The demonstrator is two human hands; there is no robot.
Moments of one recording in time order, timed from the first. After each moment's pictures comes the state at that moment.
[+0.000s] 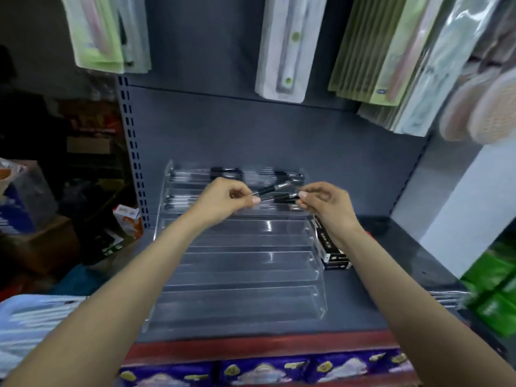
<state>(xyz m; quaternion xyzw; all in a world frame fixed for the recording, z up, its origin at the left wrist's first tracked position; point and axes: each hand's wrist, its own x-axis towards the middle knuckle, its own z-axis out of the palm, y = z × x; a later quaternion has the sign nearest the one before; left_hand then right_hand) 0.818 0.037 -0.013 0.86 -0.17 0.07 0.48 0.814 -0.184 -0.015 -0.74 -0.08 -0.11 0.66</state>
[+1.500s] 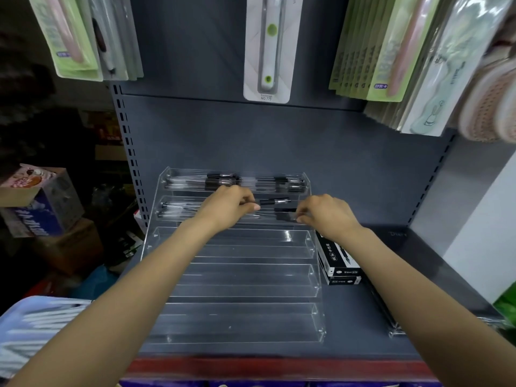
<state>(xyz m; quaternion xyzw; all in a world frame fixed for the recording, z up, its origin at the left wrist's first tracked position) 0.861 0.006 -0.021 0.95 -0.12 0.08 0.27 0.873 -0.213 -0.016 -0.98 -0.18 -0.09 0.03</state>
